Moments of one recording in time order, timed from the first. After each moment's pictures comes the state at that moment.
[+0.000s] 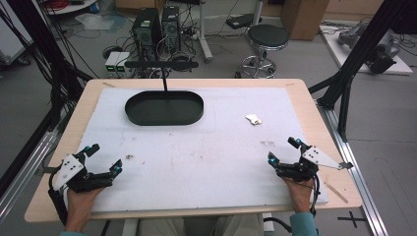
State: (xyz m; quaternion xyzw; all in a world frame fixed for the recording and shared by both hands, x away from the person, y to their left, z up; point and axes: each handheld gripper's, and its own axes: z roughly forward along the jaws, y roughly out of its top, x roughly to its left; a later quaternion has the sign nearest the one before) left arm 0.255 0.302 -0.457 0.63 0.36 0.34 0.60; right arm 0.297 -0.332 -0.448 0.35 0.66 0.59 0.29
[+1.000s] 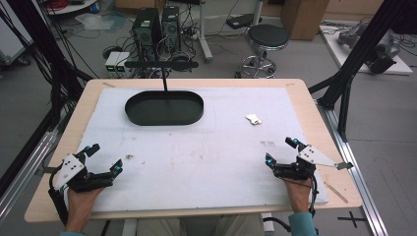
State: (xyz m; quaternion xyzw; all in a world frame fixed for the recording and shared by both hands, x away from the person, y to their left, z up) left arm 0.255 0.301 -0.457 0.64 0.36 0.34 0.59; right arm 0.299 -0.325 -0.445 0.34 0.68 0.57 0.29
